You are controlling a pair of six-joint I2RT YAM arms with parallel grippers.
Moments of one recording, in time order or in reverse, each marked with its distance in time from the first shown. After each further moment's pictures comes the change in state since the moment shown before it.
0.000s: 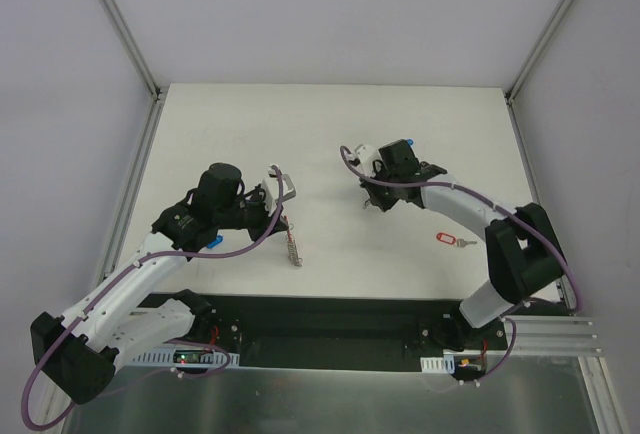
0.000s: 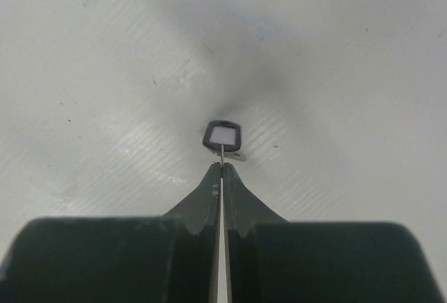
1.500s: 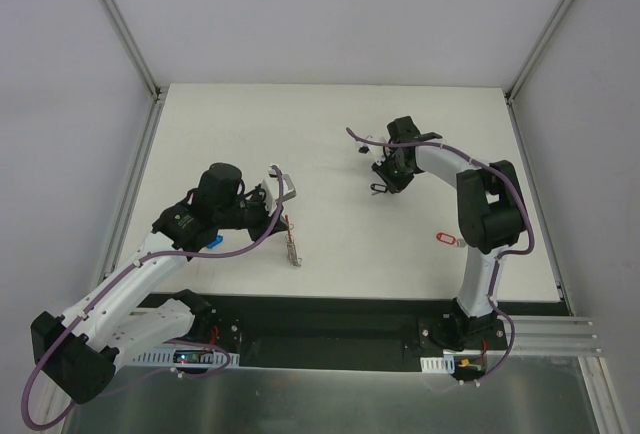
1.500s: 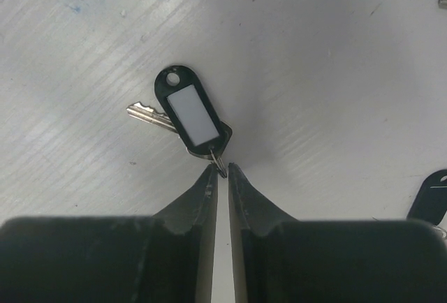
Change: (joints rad) left arm 0.000 0.003 0.000 0.000 0.000 0.000; right arm -0.170 0.334 0.321 -0.223 0.028 -0.242
